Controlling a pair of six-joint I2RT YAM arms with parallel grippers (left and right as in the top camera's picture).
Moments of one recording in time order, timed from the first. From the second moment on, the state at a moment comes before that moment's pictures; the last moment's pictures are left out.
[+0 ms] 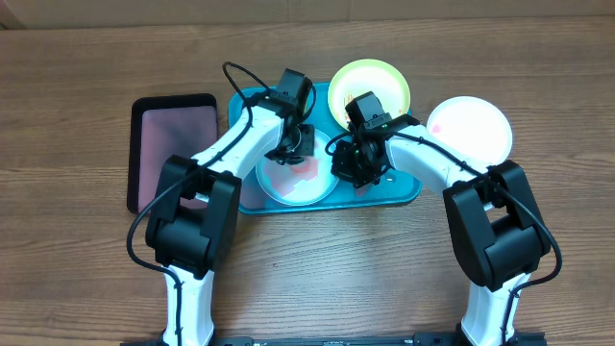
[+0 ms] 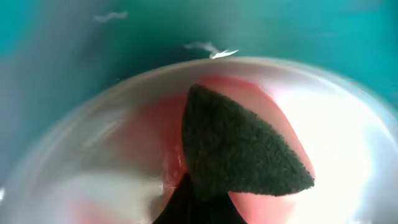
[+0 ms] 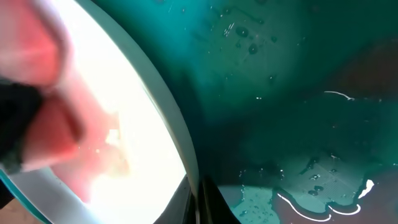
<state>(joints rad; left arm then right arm) -0.40 2.14 1.58 -0.82 -0.03 -0.41 0.44 2.03 1.33 -0.63 -0.34 0.68</state>
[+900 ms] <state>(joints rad) -0.35 2.15 1.88 -1.20 -0.18 -0.46 0.43 1.85 1.34 -0.84 -0.14 0.51</state>
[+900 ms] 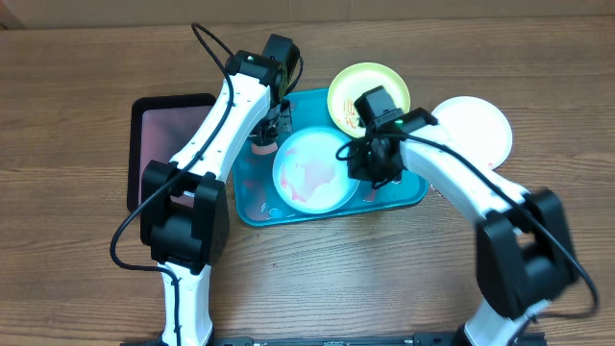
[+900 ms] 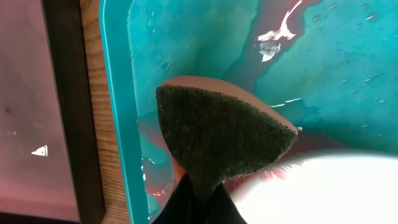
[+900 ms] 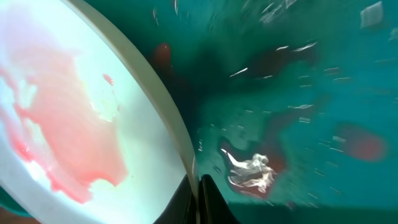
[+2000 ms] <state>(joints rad) -0.35 2.15 1.87 -1.20 -0.15 -0.47 0.71 1.64 1.35 -1.08 0.92 0.61</state>
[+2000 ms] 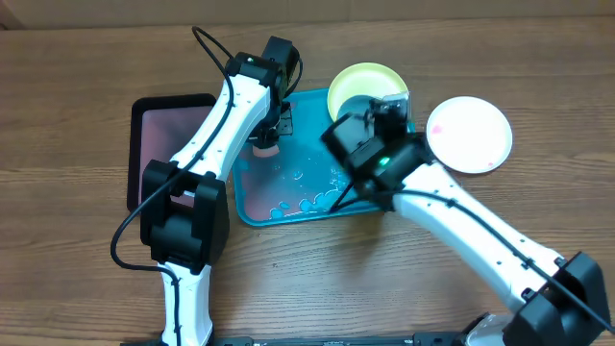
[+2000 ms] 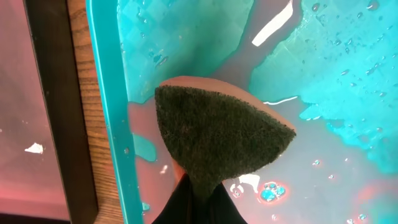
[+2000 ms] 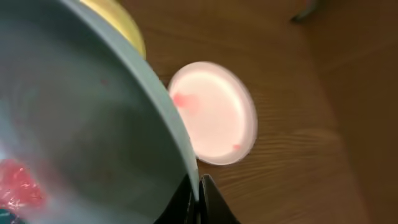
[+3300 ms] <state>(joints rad) -0.35 2.15 1.87 -1.20 -0.15 -0.47 0.89 1.64 1.36 -1.27 1.24 0.93</state>
